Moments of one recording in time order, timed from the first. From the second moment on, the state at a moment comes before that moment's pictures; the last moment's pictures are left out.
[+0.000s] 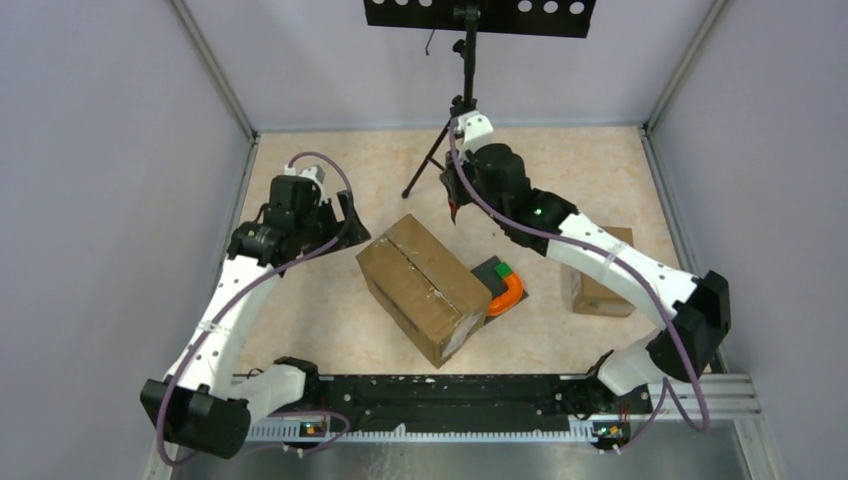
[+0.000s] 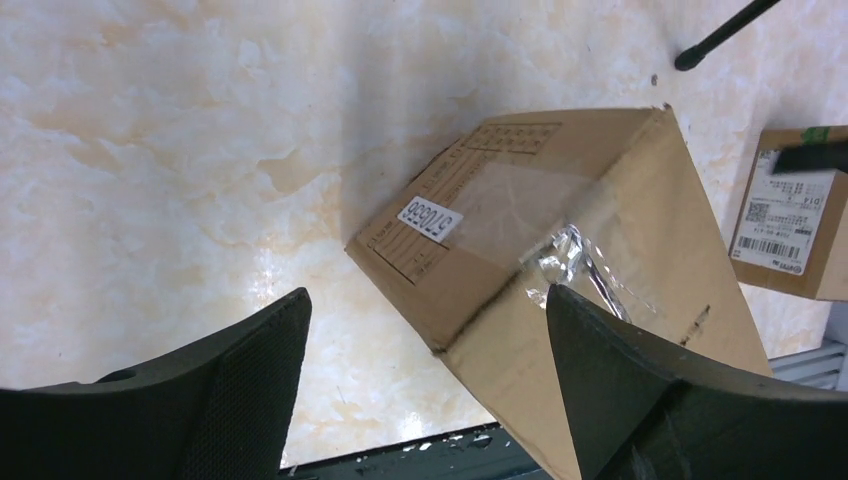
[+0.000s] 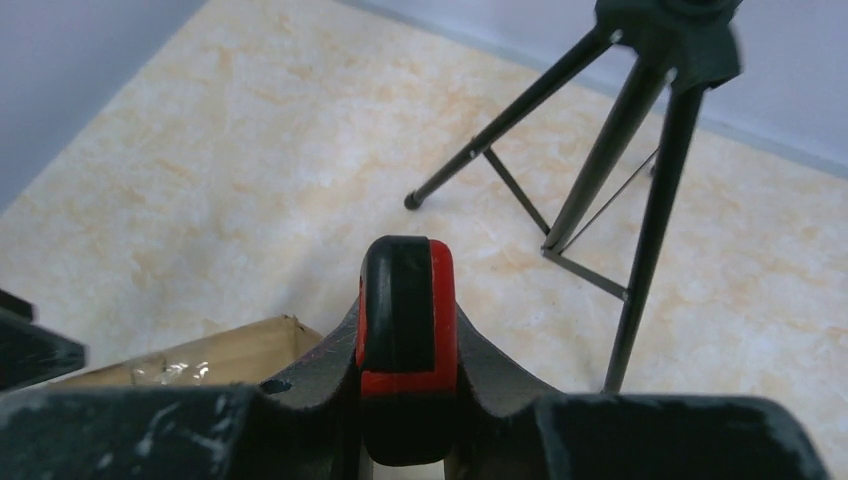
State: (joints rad) left arm -0.27 1.07 1.14 -0.85 0.10 -0.51; right arm 0.82 1.49 1.38 -0.21 0.28 0.13
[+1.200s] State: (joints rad) left arm -0.09 1.14 0.92 -0.59 0.63 -0.50; right arm 1.09 1.43 1.14 0.45 0.36 0.05
